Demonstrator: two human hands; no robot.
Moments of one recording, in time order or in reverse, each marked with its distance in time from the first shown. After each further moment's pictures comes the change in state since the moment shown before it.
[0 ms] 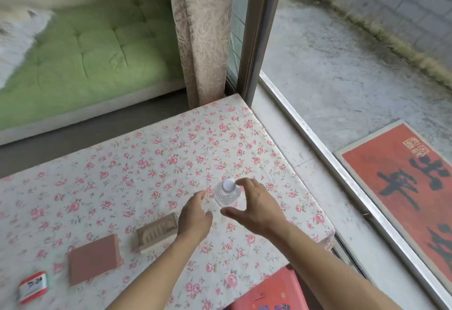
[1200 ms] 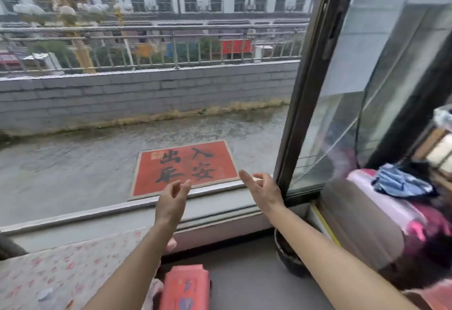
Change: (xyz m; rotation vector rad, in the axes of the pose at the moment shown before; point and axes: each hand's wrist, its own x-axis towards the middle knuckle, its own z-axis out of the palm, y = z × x) left_hand -0.464 0.170 -0.010 0.014 -0.840 0.742; right_hand -0.608 -0.073 -0.049 0.855 1.463 0.936
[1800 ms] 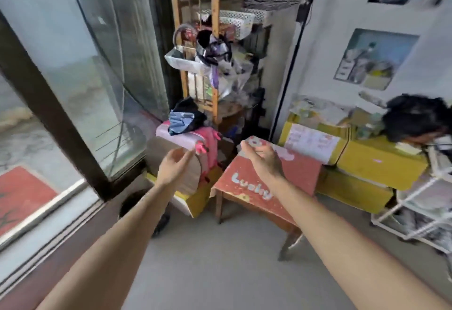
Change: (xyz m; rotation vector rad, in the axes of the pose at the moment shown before) left_hand -0.318 0.113 0.420 0.180 -0.799 0.288; right_hand -0.249 0.218 -0.448 -0.002 0.797 0.372
